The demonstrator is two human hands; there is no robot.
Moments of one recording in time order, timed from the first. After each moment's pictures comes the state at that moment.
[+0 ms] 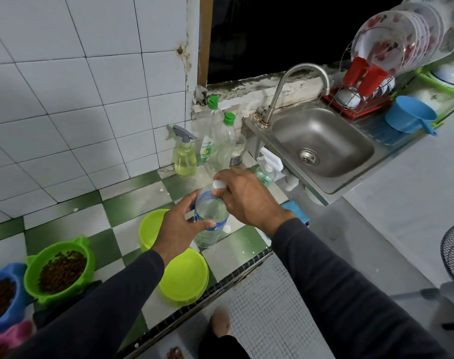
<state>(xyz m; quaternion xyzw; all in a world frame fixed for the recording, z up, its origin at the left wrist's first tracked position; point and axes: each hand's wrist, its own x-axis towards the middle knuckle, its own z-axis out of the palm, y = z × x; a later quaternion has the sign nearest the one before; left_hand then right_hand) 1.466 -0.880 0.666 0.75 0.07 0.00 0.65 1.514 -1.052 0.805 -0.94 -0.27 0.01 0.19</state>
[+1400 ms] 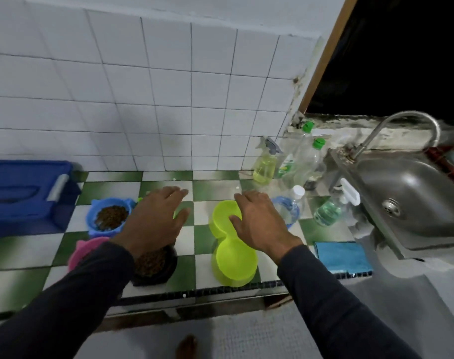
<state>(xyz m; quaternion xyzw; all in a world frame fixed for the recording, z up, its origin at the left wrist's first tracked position) 1.285 -0.758 0.774 0.97 0.15 0.08 0.17 1.428 -0.965 0.782 -0.90 -0.43 0.00 0.04</state>
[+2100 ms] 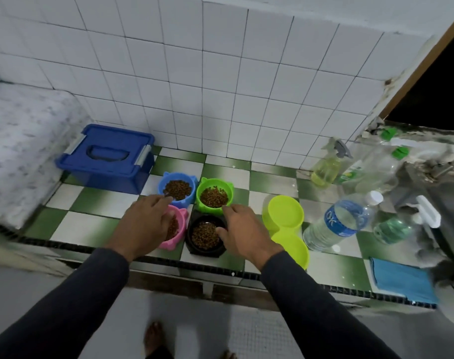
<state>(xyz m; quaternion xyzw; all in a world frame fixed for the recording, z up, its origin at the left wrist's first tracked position) 1.121 -0.686 0.725 0.94 0.32 0.05 0.12 1.305 -0.864 0.737 -0.84 -0.53 0.11 0.09</state>
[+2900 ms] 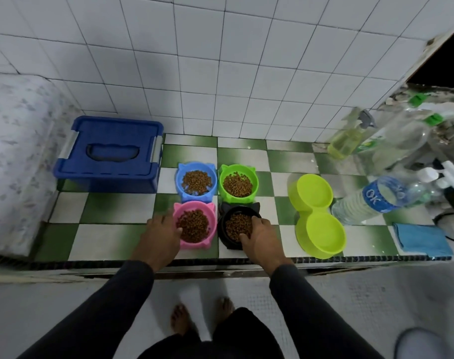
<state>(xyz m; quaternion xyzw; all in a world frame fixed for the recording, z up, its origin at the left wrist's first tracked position) 1.080 -0.590 0.620 0.92 0.32 -0.05 0.23 1.243 -0.798 0.645 -0.94 -0.23 0.23 0.11</state>
